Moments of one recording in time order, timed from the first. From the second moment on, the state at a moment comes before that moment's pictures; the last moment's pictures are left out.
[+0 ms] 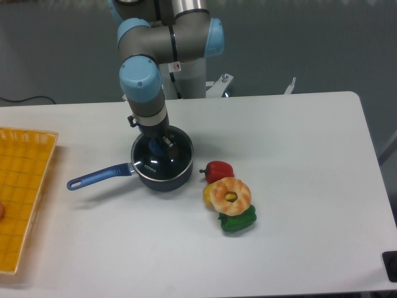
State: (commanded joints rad) arm 2.24 -1.71 -1.96 -1.08 1.60 1.06
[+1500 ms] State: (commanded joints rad) arm 2.24 -1.70 -1.94 -1.08 1.60 1.06
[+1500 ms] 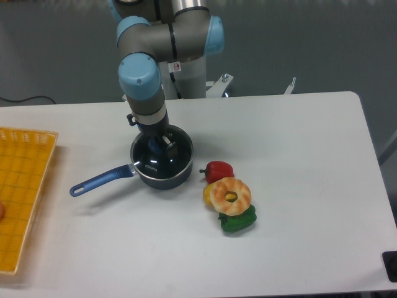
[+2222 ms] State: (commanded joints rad) arm 2.26 -1.68 -1.86 -1.19 1.61 1.06
